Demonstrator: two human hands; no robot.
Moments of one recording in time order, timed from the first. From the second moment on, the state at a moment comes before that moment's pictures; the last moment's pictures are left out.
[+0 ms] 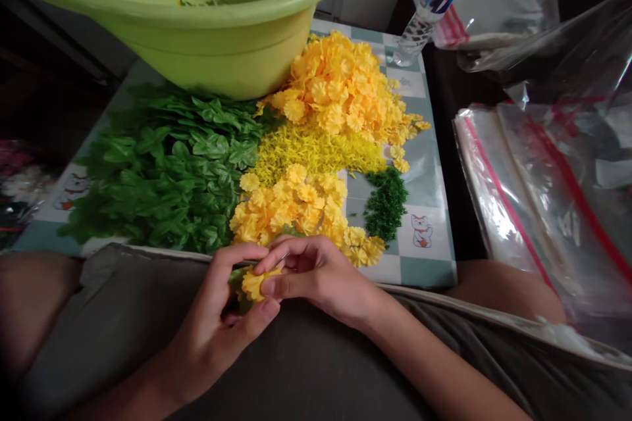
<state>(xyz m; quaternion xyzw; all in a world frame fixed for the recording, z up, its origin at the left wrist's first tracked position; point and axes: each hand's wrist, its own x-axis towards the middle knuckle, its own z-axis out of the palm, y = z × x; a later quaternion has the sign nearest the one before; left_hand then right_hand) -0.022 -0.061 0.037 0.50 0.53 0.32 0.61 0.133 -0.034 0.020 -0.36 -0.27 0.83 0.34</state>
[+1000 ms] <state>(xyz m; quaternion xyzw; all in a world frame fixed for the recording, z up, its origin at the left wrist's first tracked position) -0.028 -0.053 0.026 0.26 0.36 0.28 0.85 0.134 -0.030 0.011 -0.39 -0.17 0.83 0.35</state>
